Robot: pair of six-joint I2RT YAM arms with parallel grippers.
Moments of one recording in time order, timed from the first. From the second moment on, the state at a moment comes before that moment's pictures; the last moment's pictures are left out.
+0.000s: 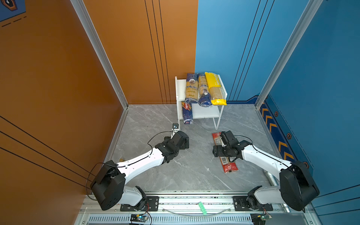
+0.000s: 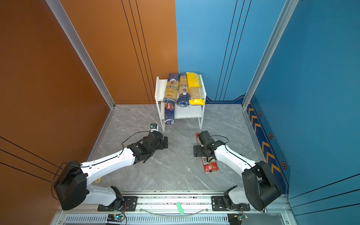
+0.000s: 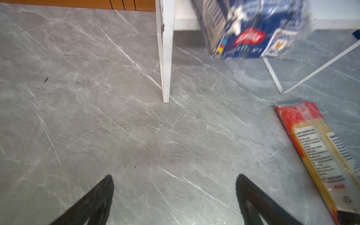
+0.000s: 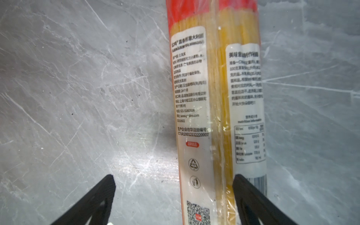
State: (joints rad) left arm -0.77 1.39 0.86 -0.24 -0.49 -0.57; right arm 0.48 1.37 0.79 -0.53 0.05 0.41
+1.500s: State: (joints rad) left arm -0.79 1.40 0.79 -0.17 -0.52 -0.54; right arm 0.40 1.19 0.62 -0.52 0.07 0.50
